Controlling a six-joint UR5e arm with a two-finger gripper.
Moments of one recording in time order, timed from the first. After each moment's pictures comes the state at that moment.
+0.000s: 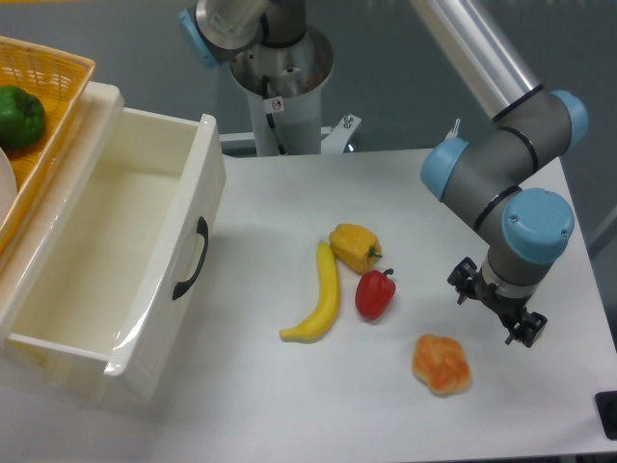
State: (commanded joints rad) arm 2.68 -2.23 -1.28 -1.14 1.58 1.47
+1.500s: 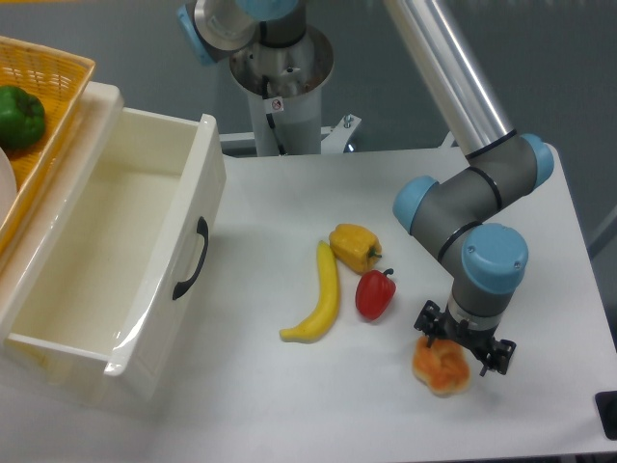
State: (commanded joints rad) arm 2.63 -2.26 -1.42 -0.93 1.50 1.16
